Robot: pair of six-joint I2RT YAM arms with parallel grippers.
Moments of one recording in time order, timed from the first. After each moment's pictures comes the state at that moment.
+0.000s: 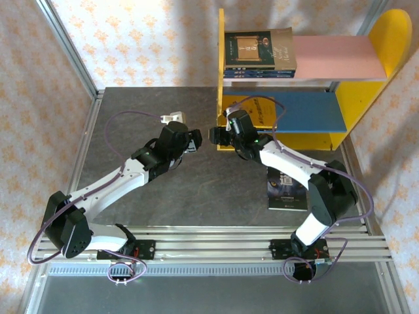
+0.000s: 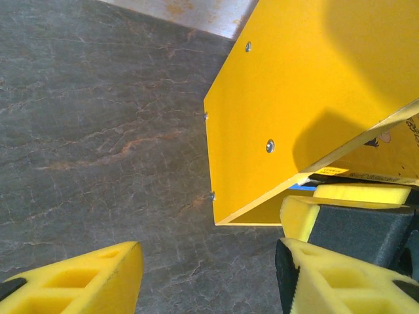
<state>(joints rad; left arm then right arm) -0.61 1.33 1.02 -0.26 -0.30 -0.64 0.61 1.63 1.16 -0.15 -0.02 0.43</state>
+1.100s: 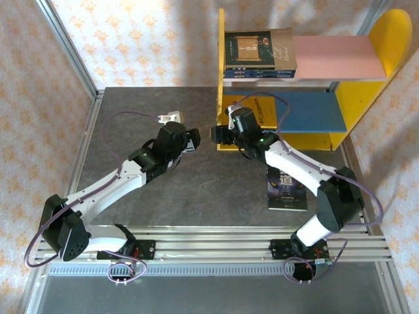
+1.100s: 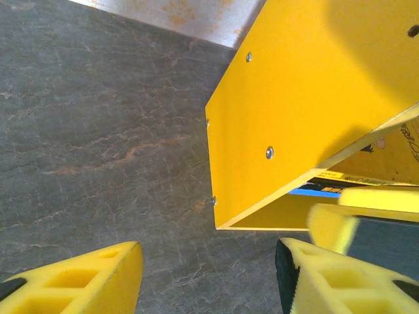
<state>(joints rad) -0.61 1.30 1.02 -0.27 -0.31 -0.64 0.61 1.54 1.18 -0.24 -0.02 0.38</state>
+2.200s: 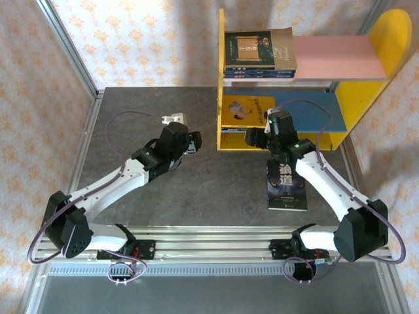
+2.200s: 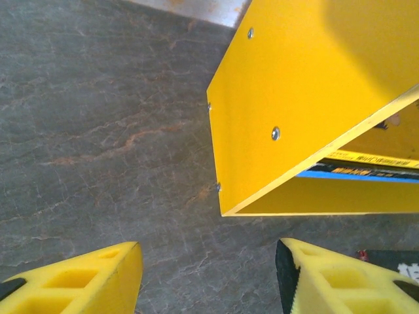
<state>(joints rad) -0.61 1.34 1.02 -0.28 -0.28 -0.61 0.38 1.27 1.03 -0.47 -0.01 0.40</state>
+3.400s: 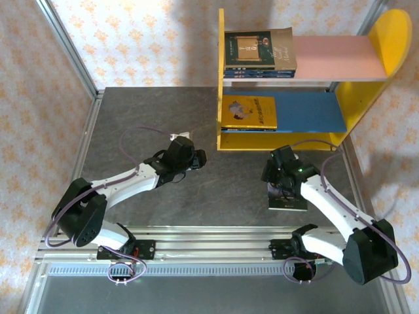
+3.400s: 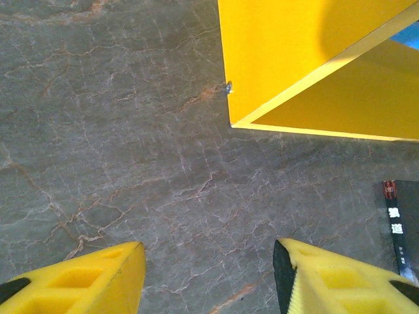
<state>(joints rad) -0.61 1.44 0.84 -0.13 -0.10 -0.73 0.38 1.09 0.70 -0.76 0.14 0.70</state>
